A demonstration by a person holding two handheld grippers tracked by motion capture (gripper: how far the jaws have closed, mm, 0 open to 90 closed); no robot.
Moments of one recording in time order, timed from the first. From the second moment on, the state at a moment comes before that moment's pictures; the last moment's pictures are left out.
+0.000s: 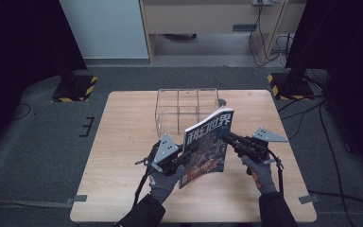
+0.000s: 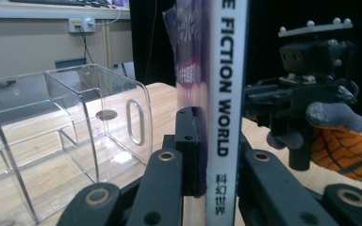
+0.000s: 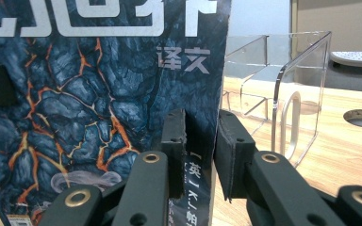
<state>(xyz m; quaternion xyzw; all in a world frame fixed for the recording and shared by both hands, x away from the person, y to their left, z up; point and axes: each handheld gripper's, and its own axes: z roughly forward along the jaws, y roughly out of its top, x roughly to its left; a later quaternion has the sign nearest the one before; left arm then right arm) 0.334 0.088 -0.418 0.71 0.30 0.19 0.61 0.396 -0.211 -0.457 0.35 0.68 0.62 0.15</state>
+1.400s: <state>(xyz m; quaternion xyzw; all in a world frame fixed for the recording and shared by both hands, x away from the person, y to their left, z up) 0.345 0.082 -0.427 0.72 0.30 0.22 0.58 0.391 -0.204 -0.456 0.35 0.70 0.61 0.16</state>
